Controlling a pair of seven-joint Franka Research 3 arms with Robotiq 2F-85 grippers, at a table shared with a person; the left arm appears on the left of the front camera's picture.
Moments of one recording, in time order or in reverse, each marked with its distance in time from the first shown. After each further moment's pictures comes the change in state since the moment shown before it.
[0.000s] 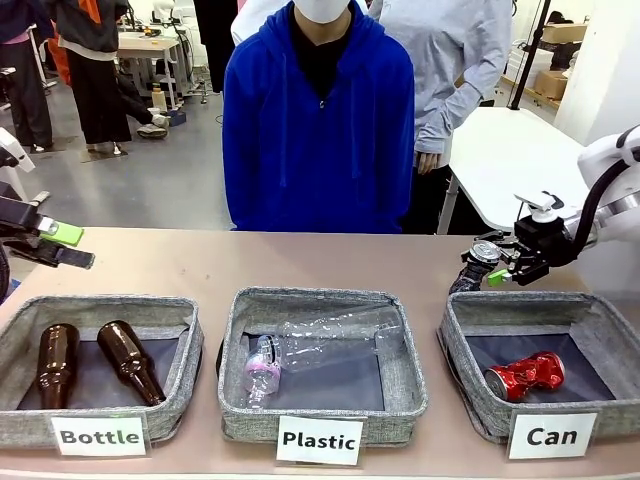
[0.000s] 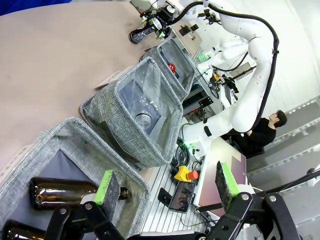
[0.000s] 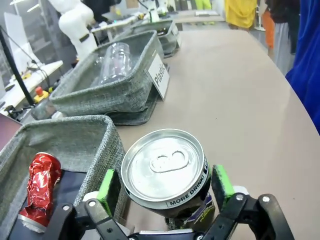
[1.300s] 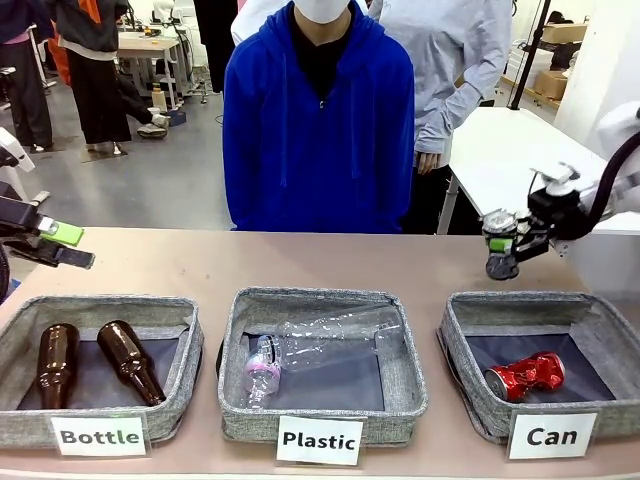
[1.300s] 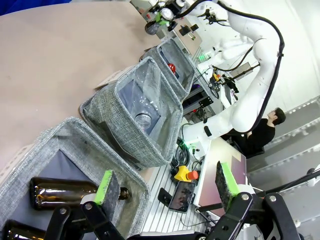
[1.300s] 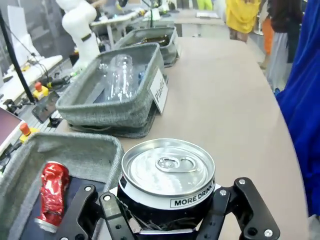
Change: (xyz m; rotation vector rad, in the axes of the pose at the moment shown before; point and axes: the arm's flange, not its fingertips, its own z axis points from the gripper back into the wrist) left arm 0.000 0.000 0.000 0.000 0.000 0.000; right arm 0.069 0.013 0.029 -0.026 0.044 0.091
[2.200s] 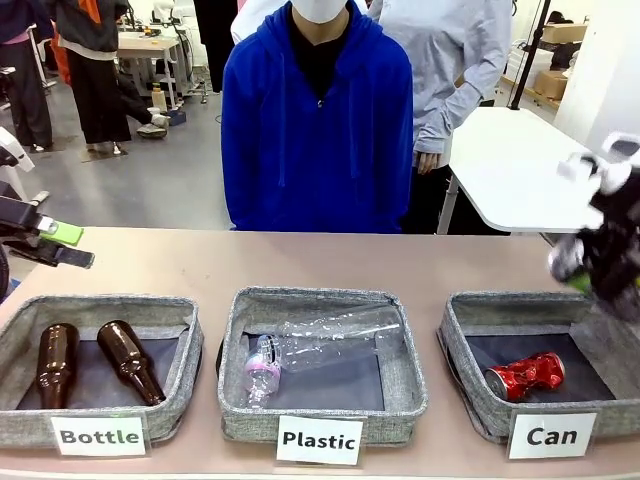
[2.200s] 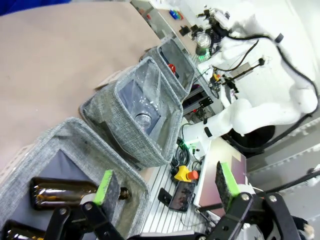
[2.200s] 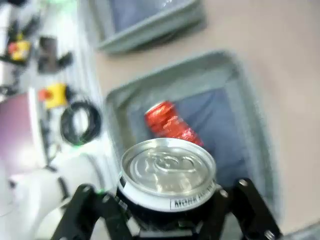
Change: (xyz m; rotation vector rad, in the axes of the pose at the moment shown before) left arm 0.000 0.000 0.000 0.000 0.000 0.000; right arm 0.123 0.204 -0.052 -0.177 0.784 -0.482
